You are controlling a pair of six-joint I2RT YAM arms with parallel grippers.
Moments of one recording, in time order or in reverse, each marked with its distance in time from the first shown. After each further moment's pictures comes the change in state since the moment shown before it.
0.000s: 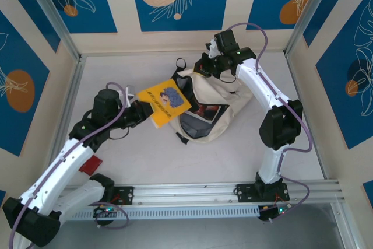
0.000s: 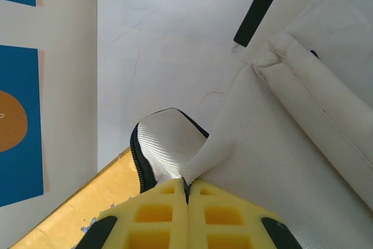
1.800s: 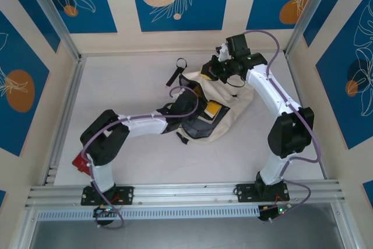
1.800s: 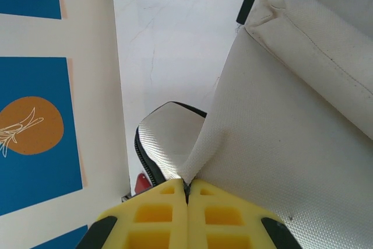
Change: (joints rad) left arm -0.415 0.930 0.238 0.662 -0.521 -0.445; right arm -0.070 -0.129 -0.171 0.061 -0.098 0.105
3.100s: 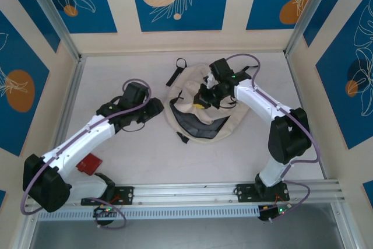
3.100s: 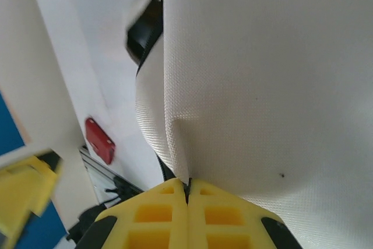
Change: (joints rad) left arm 0.310 -0.620 -0.105 -0.826 0.125 0.400; right arm 0.156 -0.051 -0.276 -0.057 0.039 -0.010
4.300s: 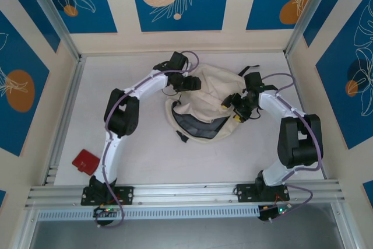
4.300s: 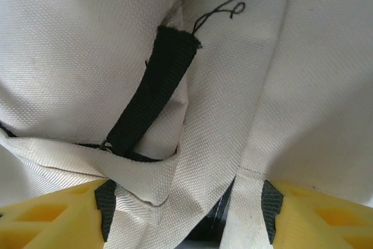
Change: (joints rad) left arm 0.011 1.096 0.977 -0.018 0.295 0.529; right arm -0.348 -0.084 -0.333 0.115 0.170 0.030
